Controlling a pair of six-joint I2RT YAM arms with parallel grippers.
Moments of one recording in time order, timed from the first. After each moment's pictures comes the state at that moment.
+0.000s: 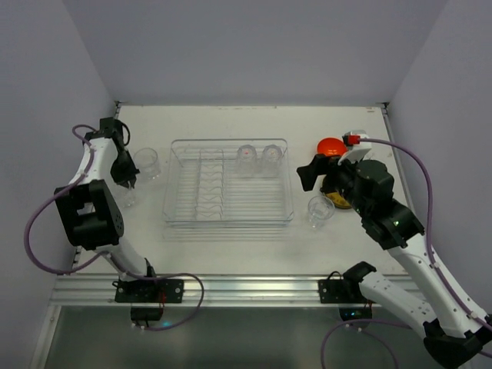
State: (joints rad) left arm 0.22 1.67 1.34 -0.99 -0.13 -0.28; right arm 0.53 0.79 0.97 -0.46 0.13 0.34
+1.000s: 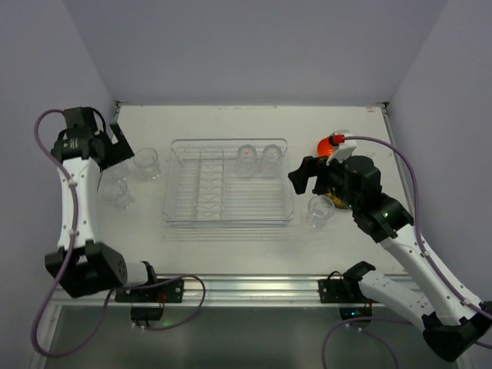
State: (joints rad) left arm 0.28 1.42 1.44 -0.99 -0.07 -0.25; right arm 0.54 0.84 0.96 -0.45 0.06 0.33
